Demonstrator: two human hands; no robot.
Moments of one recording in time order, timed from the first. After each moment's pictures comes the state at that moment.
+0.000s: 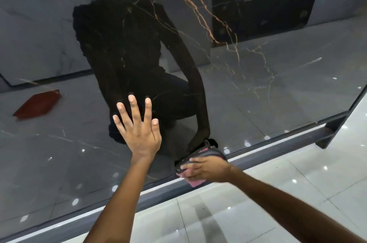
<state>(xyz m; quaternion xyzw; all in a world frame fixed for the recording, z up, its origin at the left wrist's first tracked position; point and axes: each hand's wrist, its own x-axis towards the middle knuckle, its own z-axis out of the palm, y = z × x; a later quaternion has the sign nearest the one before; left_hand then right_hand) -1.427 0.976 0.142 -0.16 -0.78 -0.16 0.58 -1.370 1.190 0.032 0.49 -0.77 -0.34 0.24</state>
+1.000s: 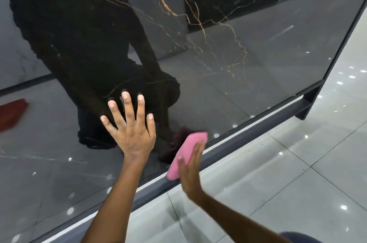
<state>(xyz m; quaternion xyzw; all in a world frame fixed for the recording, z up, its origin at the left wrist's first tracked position) -1.426 1.011 0.110 -0.18 -0.80 -0.07 0.57 -1.336 1.101 -0.009 -0.15 -0.71 0.58 0.36</state>
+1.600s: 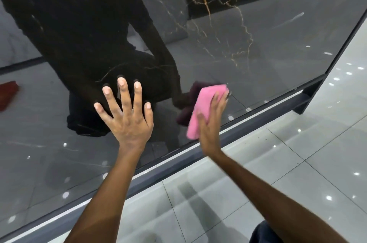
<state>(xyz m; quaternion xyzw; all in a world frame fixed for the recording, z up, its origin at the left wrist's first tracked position) -1.431 1.017 0.099 -0.19 -0.78 -0.06 0.60 -1.355 1.178 0.047 -0.08 -0.73 0.52 0.43</state>
